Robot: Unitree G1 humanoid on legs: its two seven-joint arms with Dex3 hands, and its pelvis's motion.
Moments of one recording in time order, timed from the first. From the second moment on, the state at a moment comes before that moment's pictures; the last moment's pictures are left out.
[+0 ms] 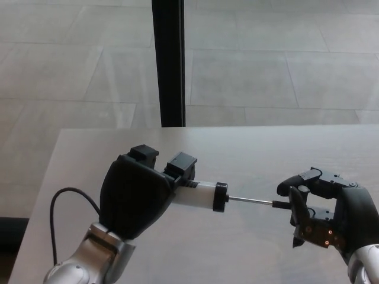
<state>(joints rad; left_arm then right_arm) -0.46 0.42 -0.59 0.40 1.05 -0.07 0.80 -0.08 -0.09 -0.01 -0.30 0.01 0.47 -0.03</state>
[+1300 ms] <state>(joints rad) -0.36 0.51 -0.52 0.36 1.03 -0.12 0.77 -0.05 -0.09 -0.04 -0.30 0.01 0.45 -0.02</state>
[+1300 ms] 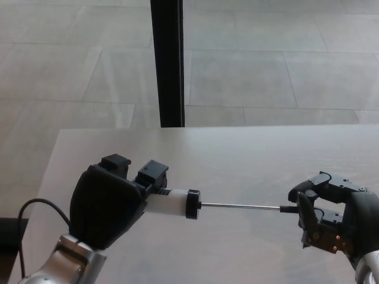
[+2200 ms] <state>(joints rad) -0.28 0.37 -0.50 0.28 1.02 -0.01 0.56 -0.02 -0.24 0.03 -0.28 0.01 0.41 0.09</state>
